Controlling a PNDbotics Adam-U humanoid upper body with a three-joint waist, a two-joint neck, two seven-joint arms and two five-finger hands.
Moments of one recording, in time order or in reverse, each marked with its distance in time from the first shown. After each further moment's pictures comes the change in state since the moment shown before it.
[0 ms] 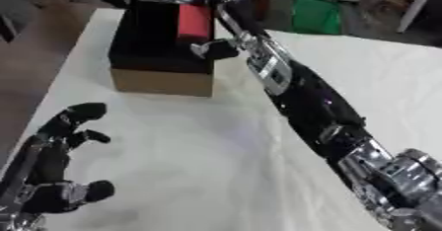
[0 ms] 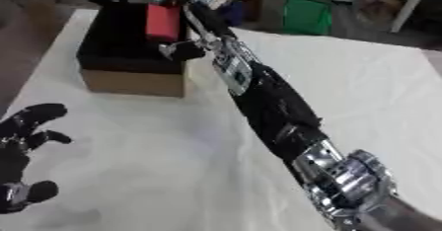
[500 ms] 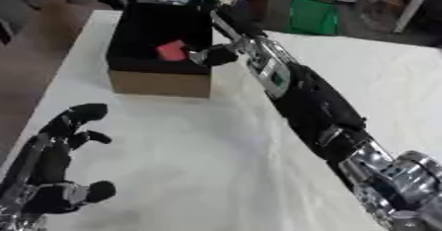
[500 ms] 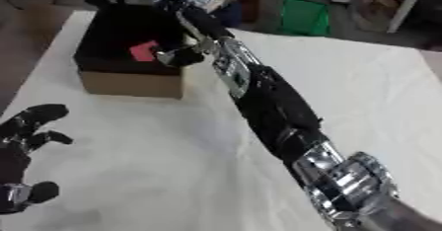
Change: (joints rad) left arm 0.000 0.000 0.000 0.000 0.000 0.000 0.000; right arm 0.000 0.000 -0.001 -0.020 0.076 -0.058 0.017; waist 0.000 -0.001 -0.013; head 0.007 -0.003
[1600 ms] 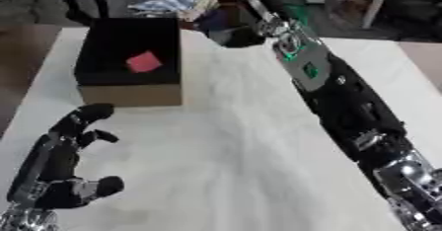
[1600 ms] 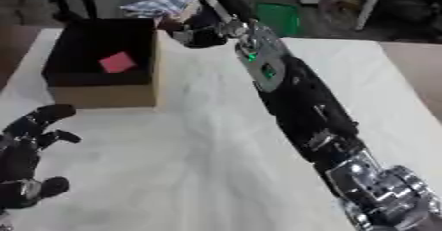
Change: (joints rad) left arm 0.047 0.000 0.040 0.000 -0.007 -0.001 0.047; right arm 0.165 -0.156 0.078 -0.468 -0.433 0.044 0.066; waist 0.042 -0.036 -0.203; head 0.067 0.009
